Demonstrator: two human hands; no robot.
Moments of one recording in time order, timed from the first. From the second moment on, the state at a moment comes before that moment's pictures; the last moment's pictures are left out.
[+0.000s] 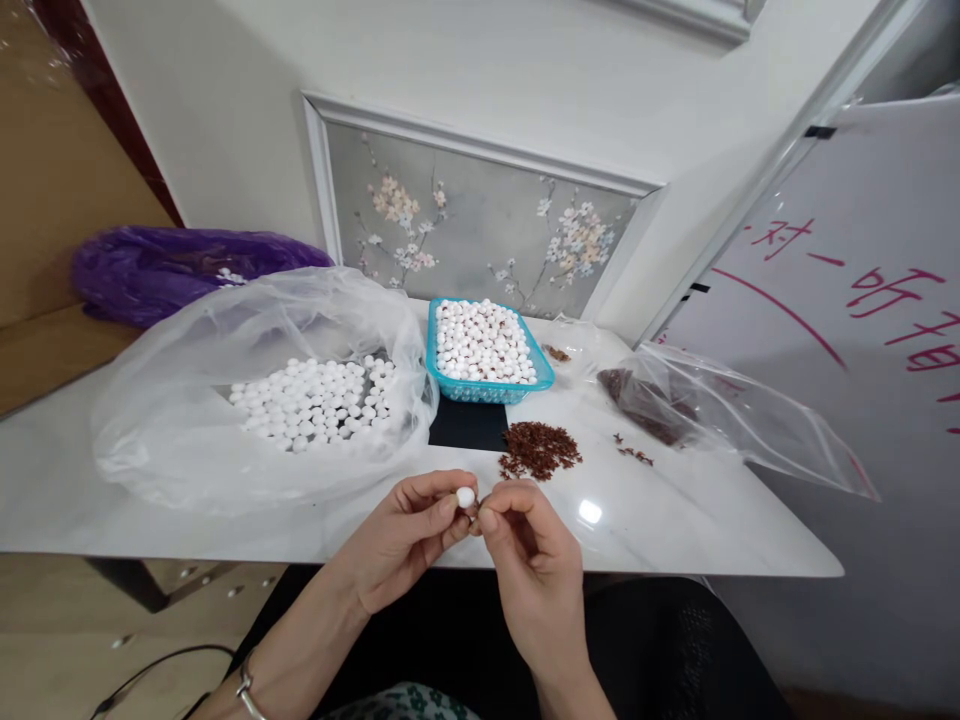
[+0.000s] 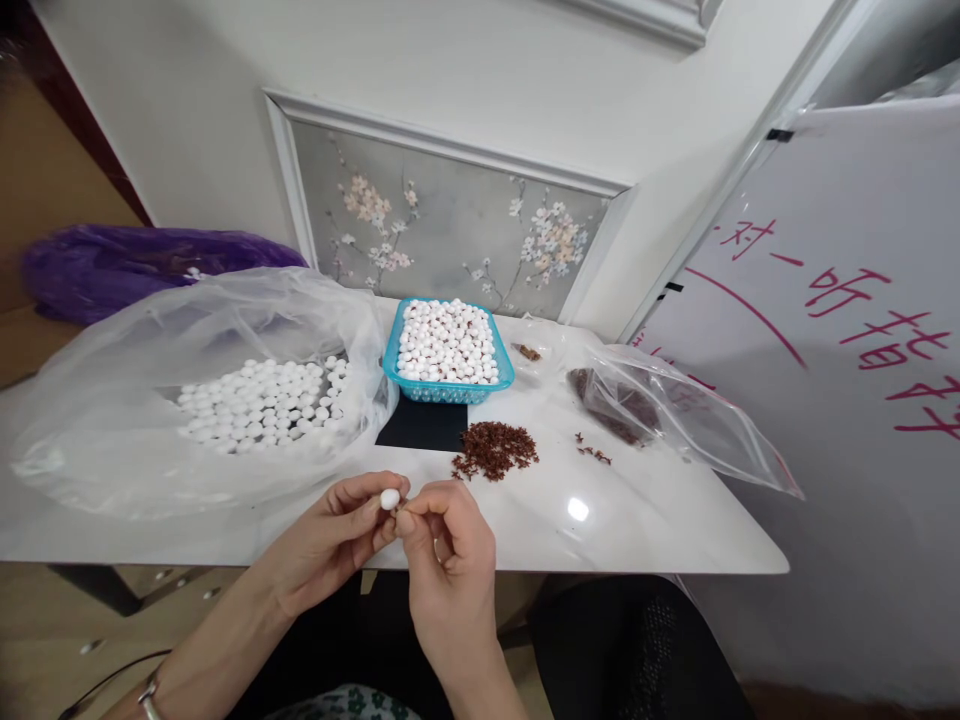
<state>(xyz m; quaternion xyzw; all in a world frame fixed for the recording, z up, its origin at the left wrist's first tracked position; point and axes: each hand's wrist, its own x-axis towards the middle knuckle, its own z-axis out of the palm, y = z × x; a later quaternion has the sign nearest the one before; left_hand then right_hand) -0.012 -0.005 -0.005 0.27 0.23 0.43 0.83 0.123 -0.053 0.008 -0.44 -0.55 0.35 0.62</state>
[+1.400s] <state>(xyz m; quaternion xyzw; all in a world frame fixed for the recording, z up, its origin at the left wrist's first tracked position) -0.007 -0.005 0.002 0.35 0.23 0.43 0.80 0.139 -0.049 0.020 -0.43 -0.62 0.41 0.51</state>
